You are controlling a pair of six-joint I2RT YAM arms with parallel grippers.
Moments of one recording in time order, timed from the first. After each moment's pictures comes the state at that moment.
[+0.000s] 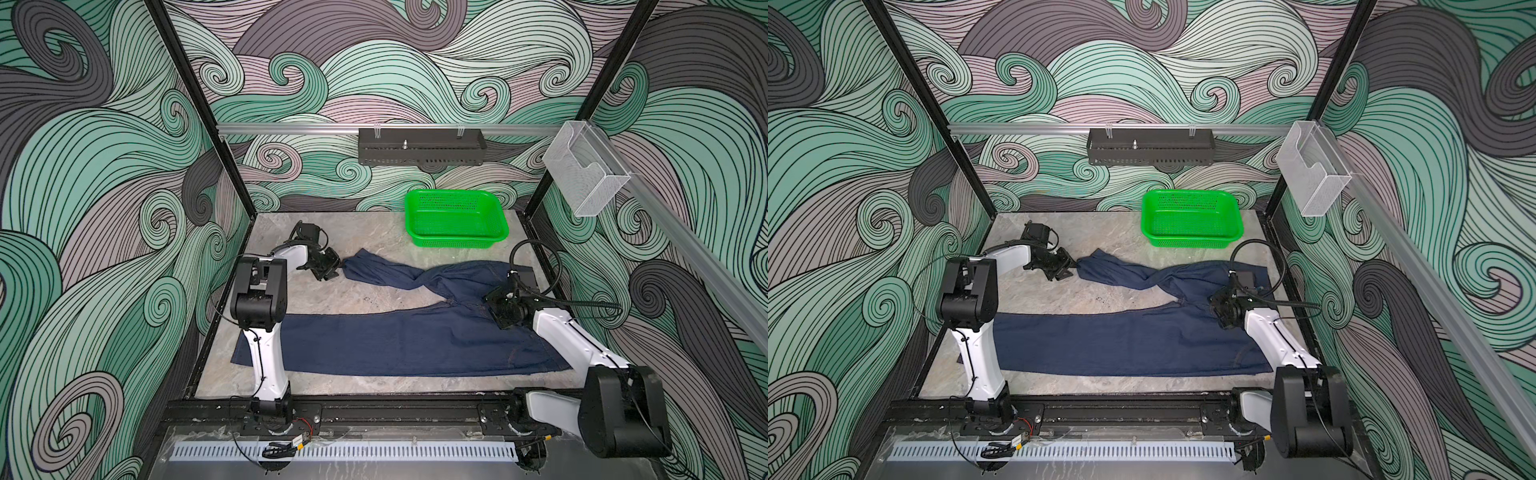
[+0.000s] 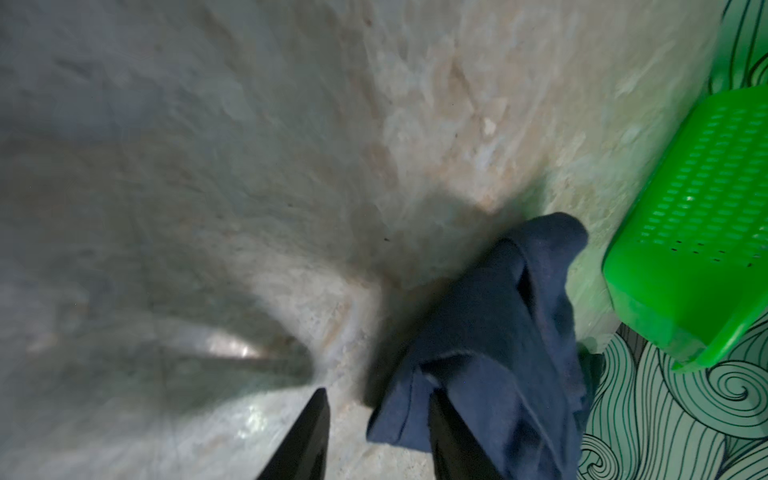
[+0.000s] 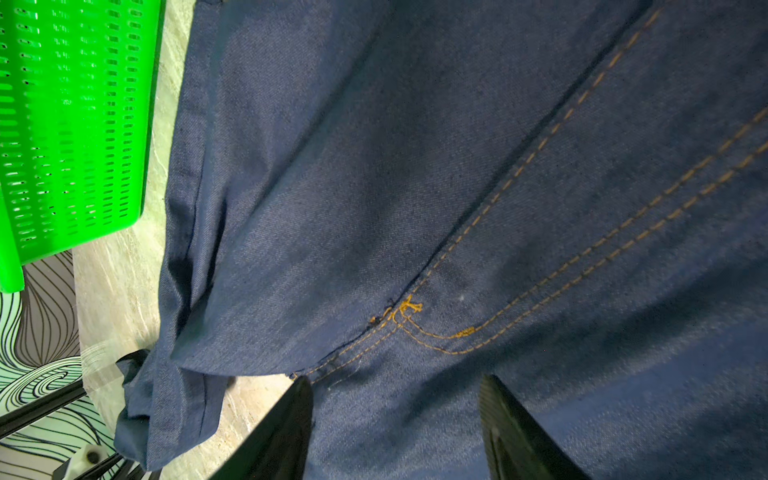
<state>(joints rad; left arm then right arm) -0.08 2.07 1.39 -0.49 0.48 -0.77 0.03 1.24 0.66 -0.46 -0.11 1.00</state>
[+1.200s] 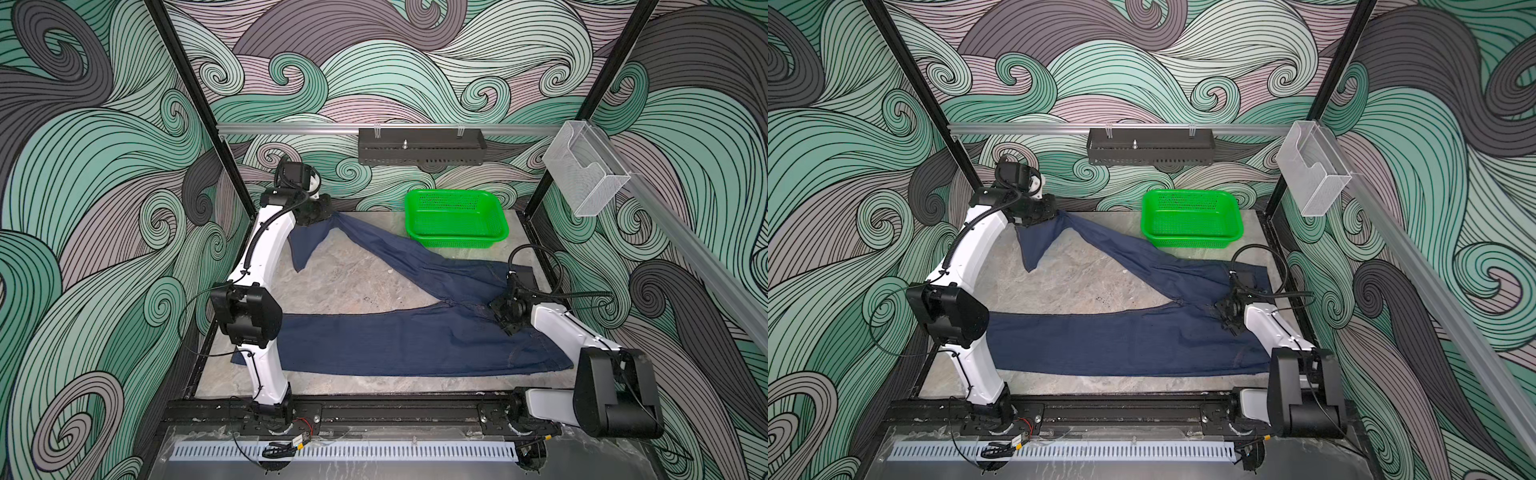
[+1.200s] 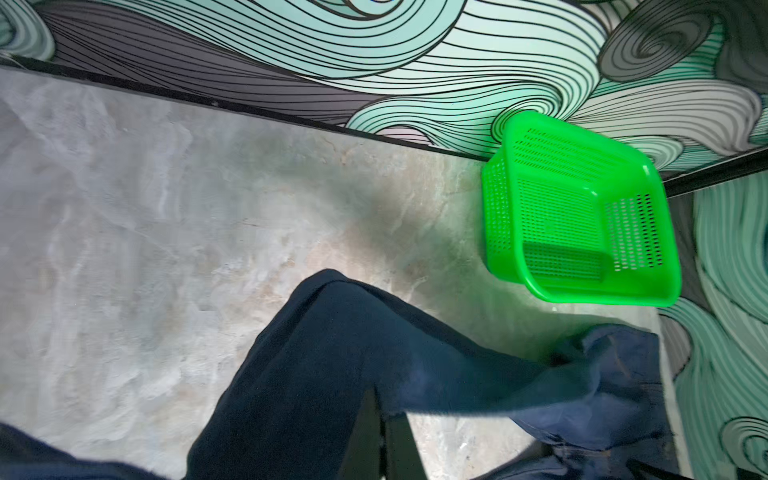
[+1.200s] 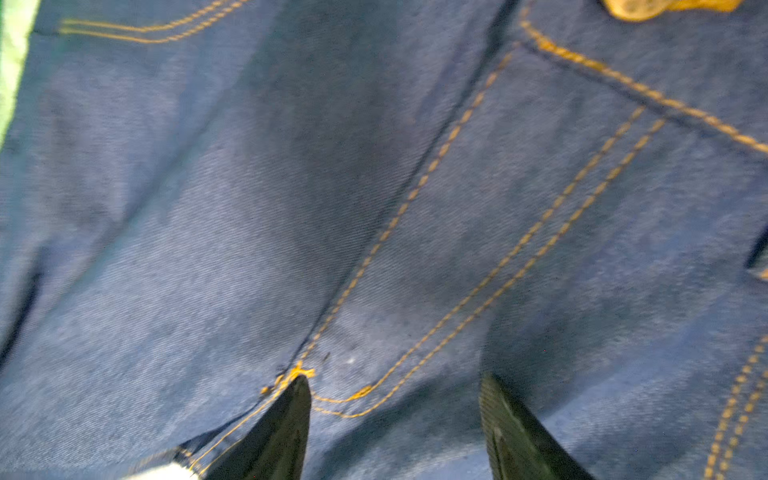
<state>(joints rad) -0.12 1.89 2.04 -1.00 0.16 -0.27 -0.01 1.33 0.66 -0.52 0.03 0.94</state>
